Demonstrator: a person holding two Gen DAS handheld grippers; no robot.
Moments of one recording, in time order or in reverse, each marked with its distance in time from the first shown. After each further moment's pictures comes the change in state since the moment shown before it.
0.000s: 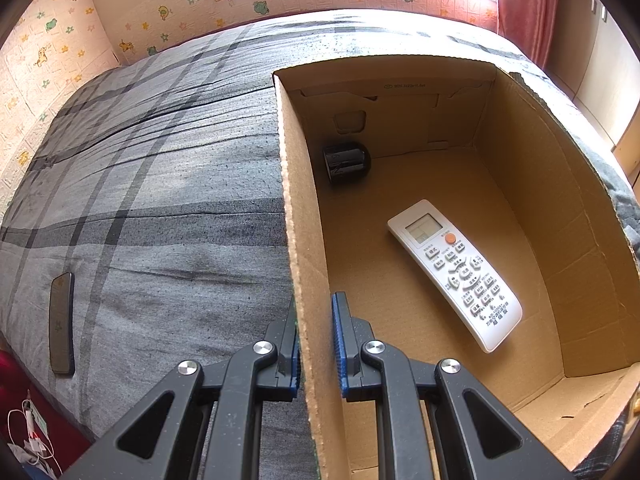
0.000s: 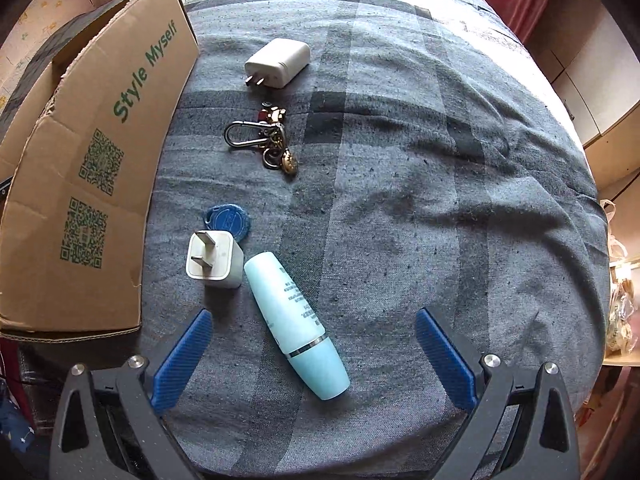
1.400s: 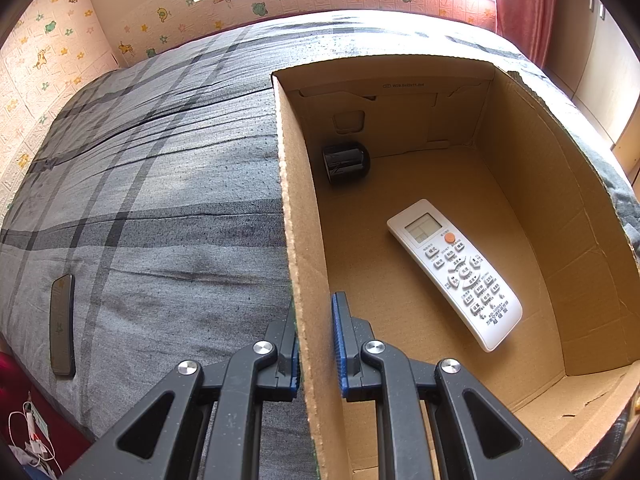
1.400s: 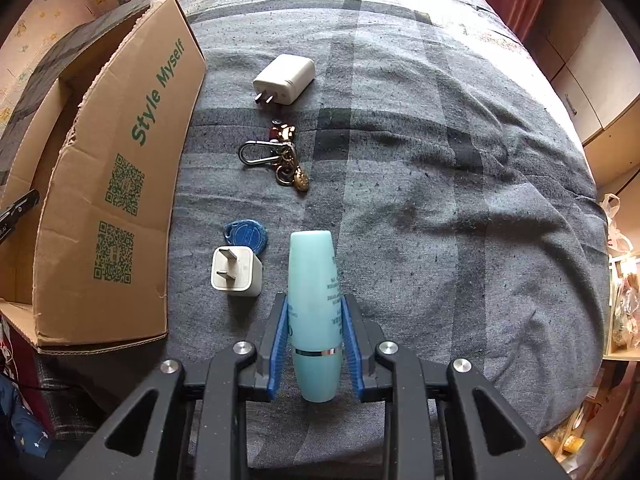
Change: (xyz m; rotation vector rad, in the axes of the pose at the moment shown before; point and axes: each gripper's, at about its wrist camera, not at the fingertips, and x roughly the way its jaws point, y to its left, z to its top) left arm -0.001 -0.002 0.000 0.006 -0.003 0.004; right arm -0.025 0.008 0.021 0.021 -0.001 0.032
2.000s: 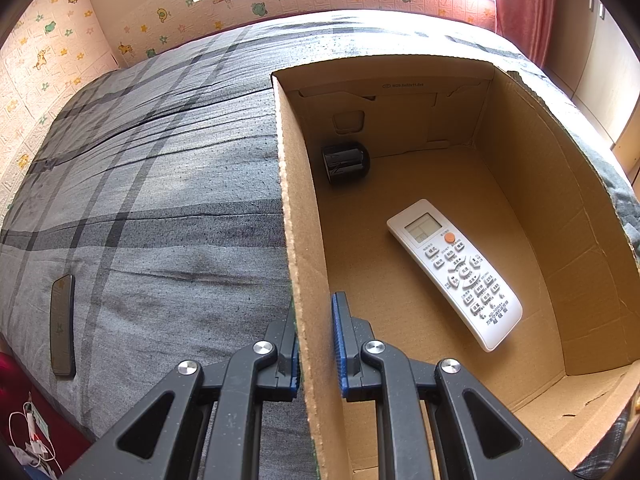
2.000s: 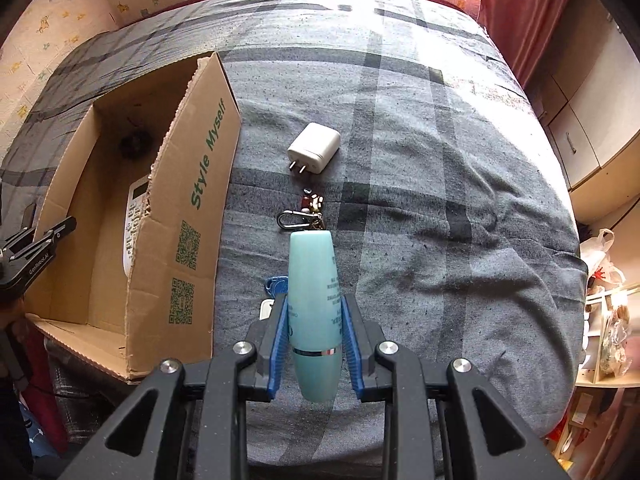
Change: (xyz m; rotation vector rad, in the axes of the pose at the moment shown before) left arm 0.000 0.000 0.000 0.001 0.000 0.001; right arm -0.054 0.018 0.023 -0.062 -0.099 0.004
